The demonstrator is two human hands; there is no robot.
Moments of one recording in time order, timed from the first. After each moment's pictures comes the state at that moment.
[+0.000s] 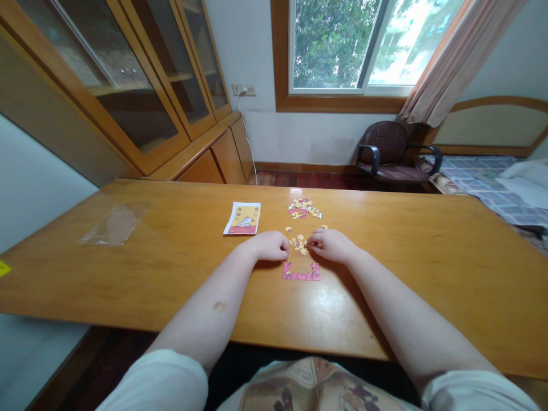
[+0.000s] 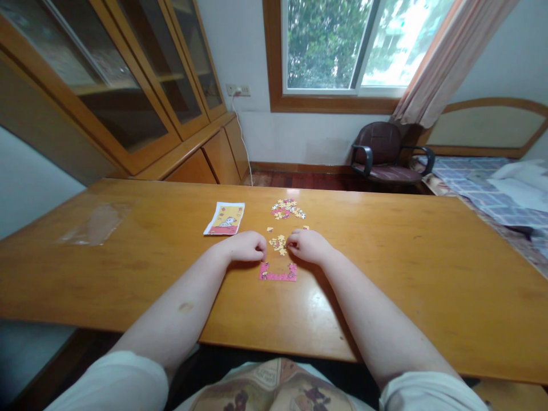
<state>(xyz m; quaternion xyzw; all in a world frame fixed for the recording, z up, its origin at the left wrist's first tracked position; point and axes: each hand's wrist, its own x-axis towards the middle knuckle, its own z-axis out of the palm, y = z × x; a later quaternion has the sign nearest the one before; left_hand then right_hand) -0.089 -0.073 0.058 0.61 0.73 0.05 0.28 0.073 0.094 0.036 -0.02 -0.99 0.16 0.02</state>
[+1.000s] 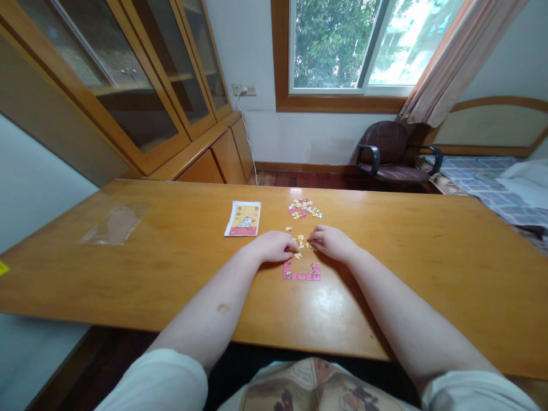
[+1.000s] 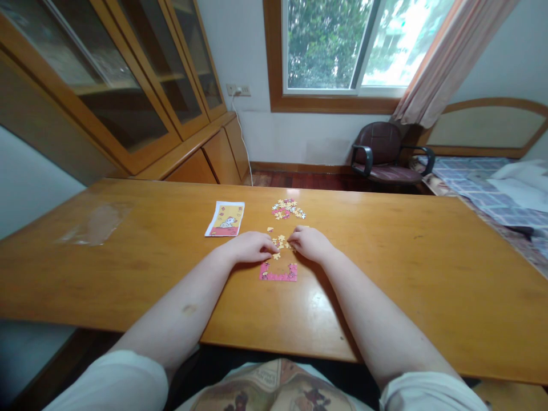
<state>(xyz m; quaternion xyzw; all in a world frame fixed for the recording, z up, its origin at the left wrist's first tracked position) -0.082 -0.069 0.052 0.69 0.70 0.05 0.18 0.071 0.103 0.027 -0.05 -0.98 0.16 0.03</state>
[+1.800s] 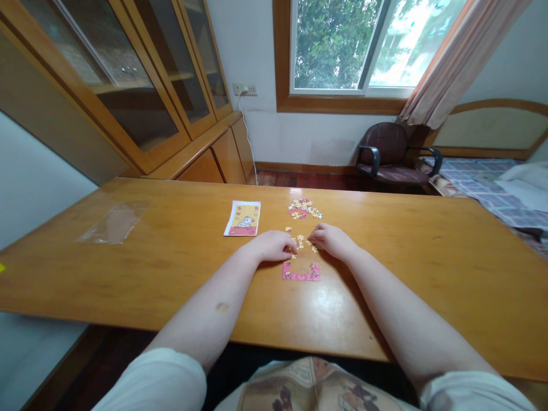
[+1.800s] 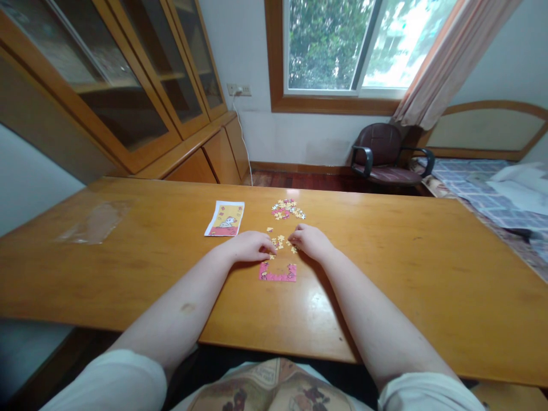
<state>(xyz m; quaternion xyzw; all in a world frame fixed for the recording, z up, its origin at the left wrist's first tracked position) -0.083 -0.069 0.053 0.68 0.71 0.05 0.20 0.068 0.114 0.015 -0.08 -0.98 0.18 0.05</state>
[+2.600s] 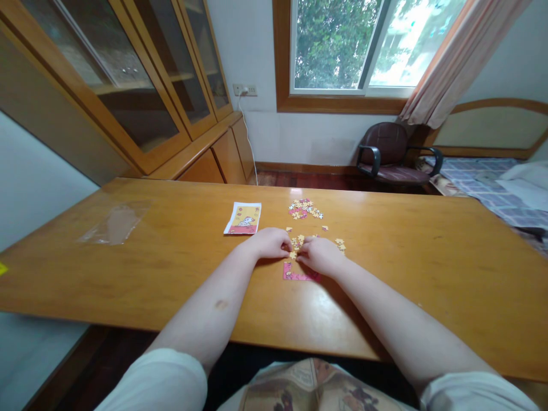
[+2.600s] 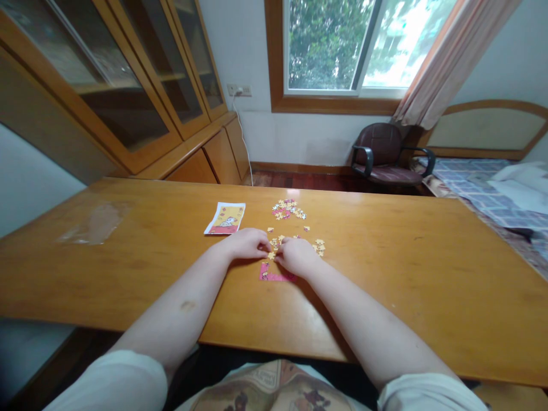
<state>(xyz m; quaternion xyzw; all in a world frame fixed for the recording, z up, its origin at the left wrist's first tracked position) -0.091 -0.069 0.054 0.67 0.72 0.04 0.17 0.069 0.050 0.041 -0.07 -0.99 0.10 -0.02</state>
